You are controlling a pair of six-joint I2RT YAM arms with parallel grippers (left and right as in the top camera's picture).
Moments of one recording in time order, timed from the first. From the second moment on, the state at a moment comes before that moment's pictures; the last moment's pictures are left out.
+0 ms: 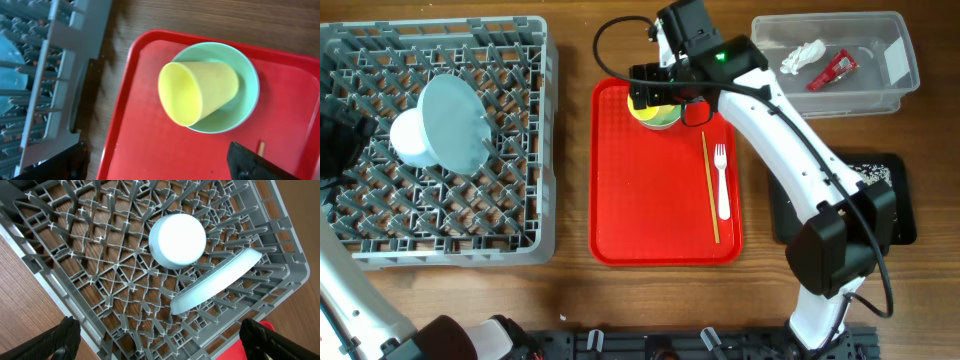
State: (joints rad) left arm 0.62 1.49 1.78 -1.39 0.06 -0.47; right arm 0.49 1.97 1.86 -0.91 -0.14 0.29
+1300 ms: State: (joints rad) left arm 0.62 1.49 1.78 -1.40 0.06 -0.47; right arm 0.67 2.16 1.86 -0.70 0.17 0.45
